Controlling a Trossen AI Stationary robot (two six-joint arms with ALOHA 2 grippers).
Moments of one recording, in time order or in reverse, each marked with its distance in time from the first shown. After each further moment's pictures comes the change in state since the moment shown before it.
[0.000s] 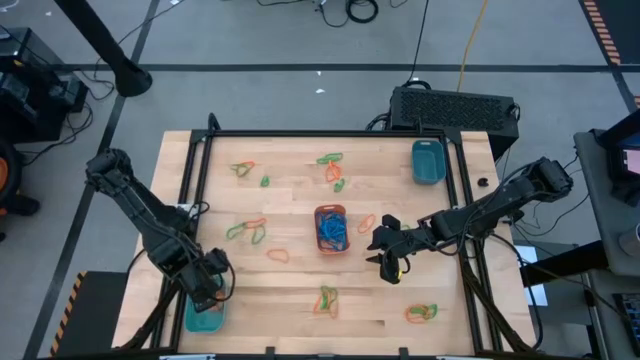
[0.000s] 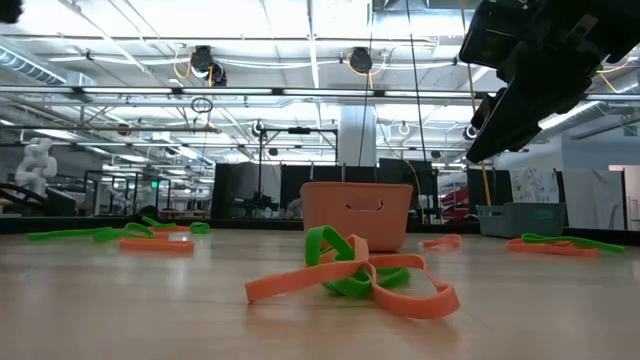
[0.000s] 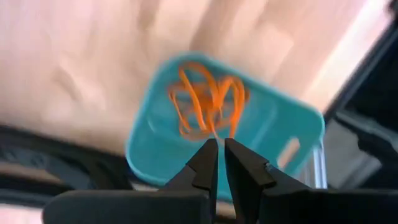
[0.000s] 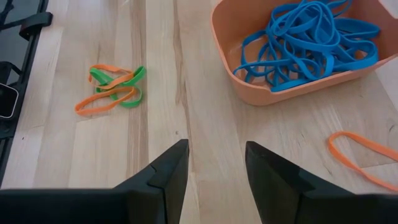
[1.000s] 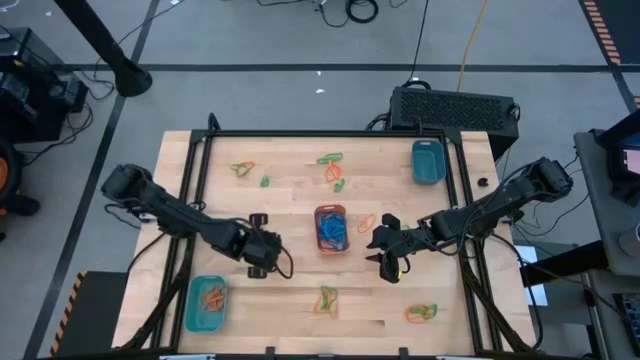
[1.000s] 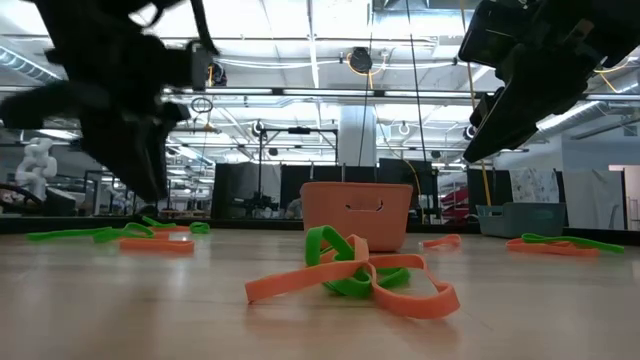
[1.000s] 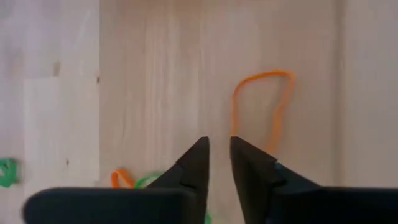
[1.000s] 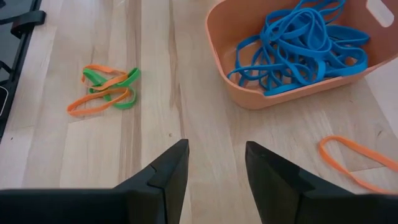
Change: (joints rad) left arm 0.438 0.290 -0.055 0.404 -0.493 1.016; right arm 0.000 0.000 0.000 0.000 0.024 -0.026
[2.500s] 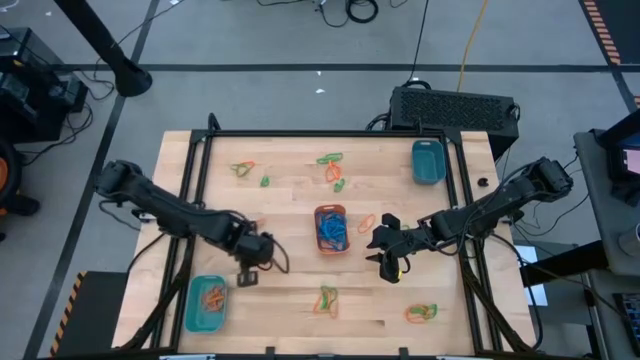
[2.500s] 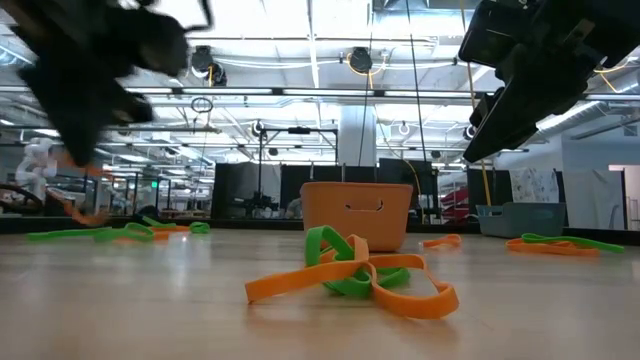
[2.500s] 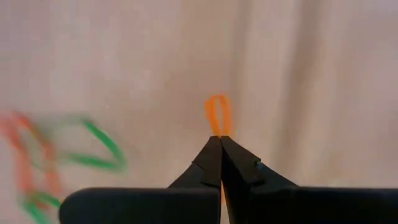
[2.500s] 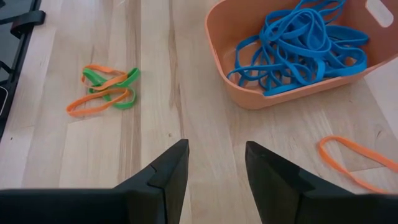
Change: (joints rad) left arm 0.023 -0.083 0.064 -0.153 0.400 -0.195; right arm 0.000 0.000 0.000 -0.001 0.000 -0.001
